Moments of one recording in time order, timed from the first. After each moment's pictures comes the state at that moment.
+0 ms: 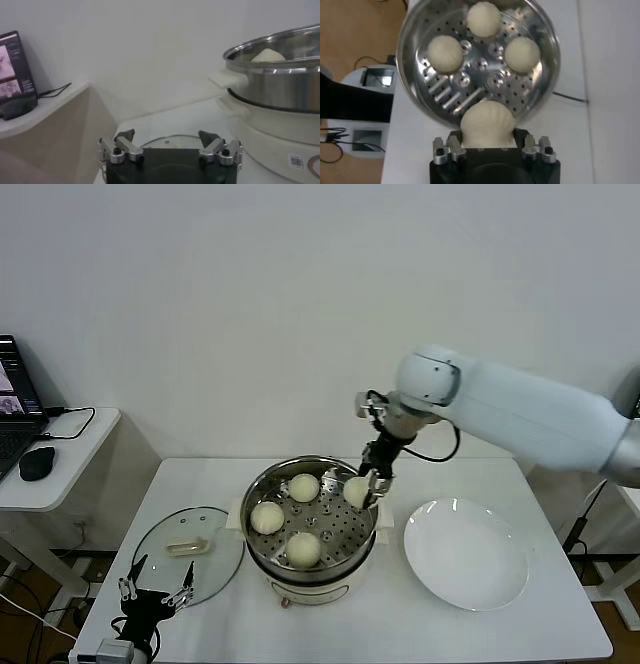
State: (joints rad) left arm 1.68 -1.49 -0.81 -2.08 0.07 0.09 0.20; right arm 0.54 1.01 -1.17 1.38 0.47 -0.65 -1.23
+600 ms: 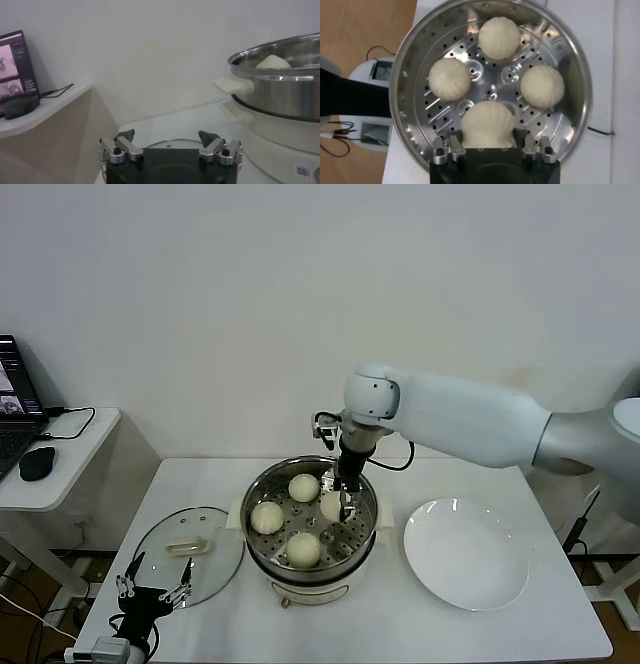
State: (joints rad) left arm 1.67 -1.48 -0.82 -2.08 0.05 0.09 0.20; right arm 0.53 1.18 -1.27 1.28 0.45 -0.67 -1.22
